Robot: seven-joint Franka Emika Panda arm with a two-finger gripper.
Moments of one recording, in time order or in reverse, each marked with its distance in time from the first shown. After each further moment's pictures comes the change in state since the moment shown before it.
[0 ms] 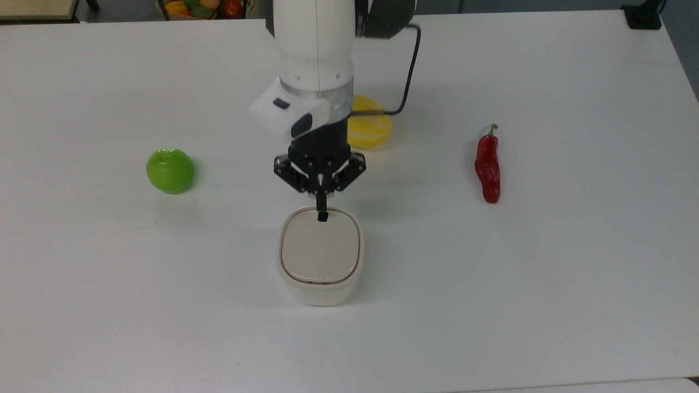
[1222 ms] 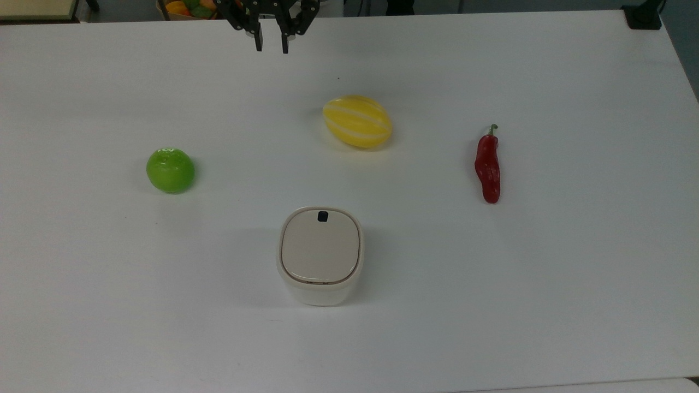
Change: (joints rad) arm -0.069 -0.386 -0.014 -0.162 -0.004 -0.605 0.000
